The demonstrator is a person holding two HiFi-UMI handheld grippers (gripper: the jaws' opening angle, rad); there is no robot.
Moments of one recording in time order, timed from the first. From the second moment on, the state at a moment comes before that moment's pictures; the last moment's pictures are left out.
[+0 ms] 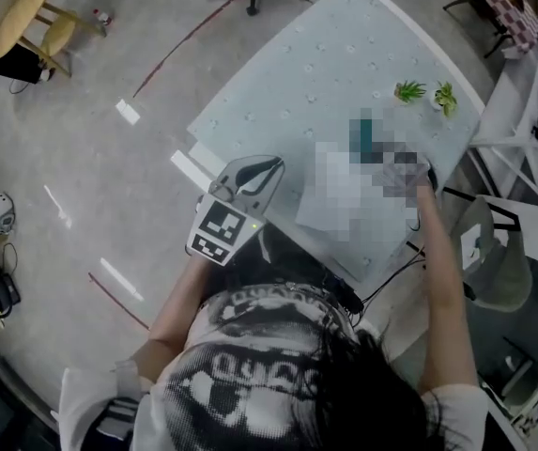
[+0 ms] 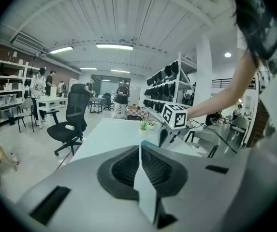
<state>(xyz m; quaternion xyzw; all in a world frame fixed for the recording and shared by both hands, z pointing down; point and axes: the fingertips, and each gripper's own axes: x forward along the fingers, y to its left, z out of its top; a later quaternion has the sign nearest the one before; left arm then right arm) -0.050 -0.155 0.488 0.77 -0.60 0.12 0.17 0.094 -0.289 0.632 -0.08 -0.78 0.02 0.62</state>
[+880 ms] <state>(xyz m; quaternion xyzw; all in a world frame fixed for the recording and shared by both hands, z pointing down) -0.024 -0.202 0.506 0.81 -0.55 0.12 0.17 0.090 -0.290 0.636 -0.08 -0.75 0.02 0.66</state>
